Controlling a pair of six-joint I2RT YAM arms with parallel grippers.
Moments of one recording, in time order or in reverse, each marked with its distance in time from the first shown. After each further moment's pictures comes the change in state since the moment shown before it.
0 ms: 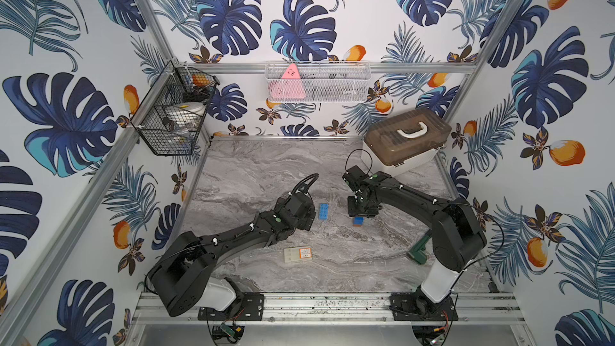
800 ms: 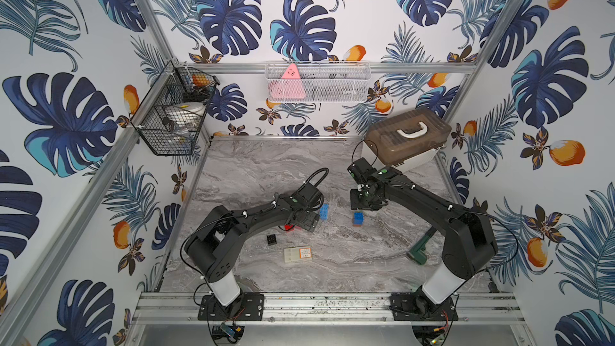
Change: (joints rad) left arm 0.067 0.301 0.258 -0.327 0.241 -0.045; right arm -0.015 -0.086 0.052 -0.037 0.000 -0.031
